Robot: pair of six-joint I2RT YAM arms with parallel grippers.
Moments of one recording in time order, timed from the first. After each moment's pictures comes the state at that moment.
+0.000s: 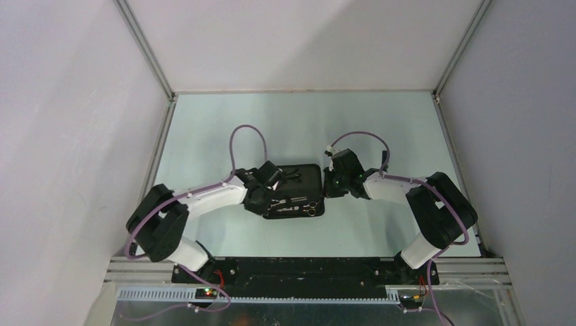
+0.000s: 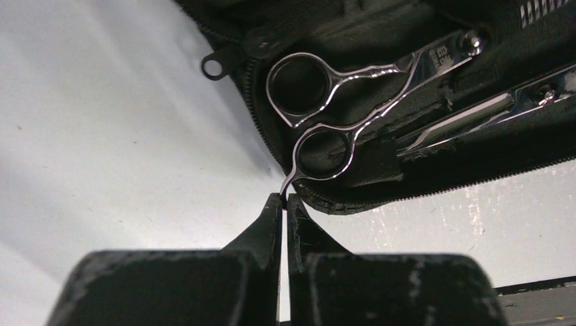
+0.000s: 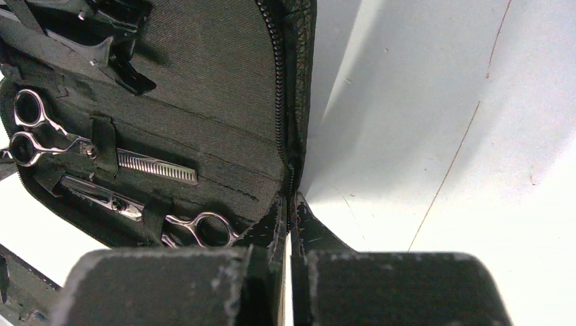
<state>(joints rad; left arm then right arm) -0.74 1.47 0.82 -0.66 -0.13 -0.37 0.61 1.61 0.77 -0.05 -0.16 0.44</state>
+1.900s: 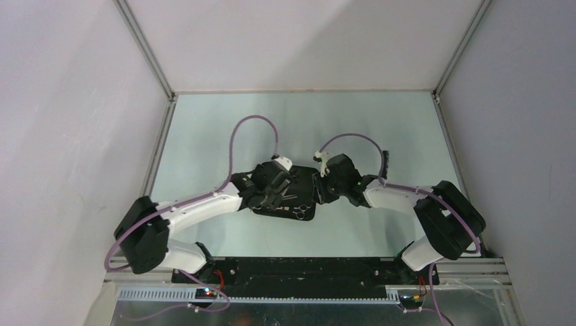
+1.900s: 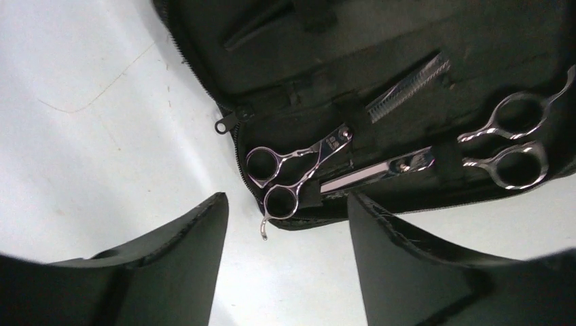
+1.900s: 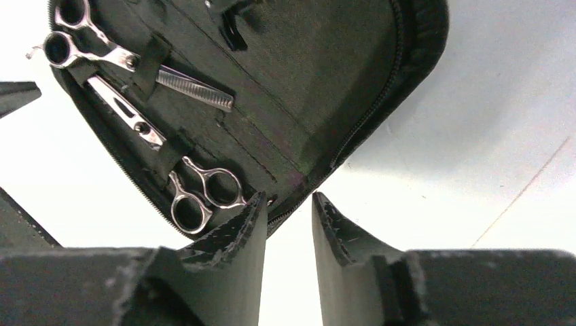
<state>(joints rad) -0.88 1.40 0.87 -0.56 -0.41 -0.20 0.70 1.54 0.73 0.00 -0.19 0.30</state>
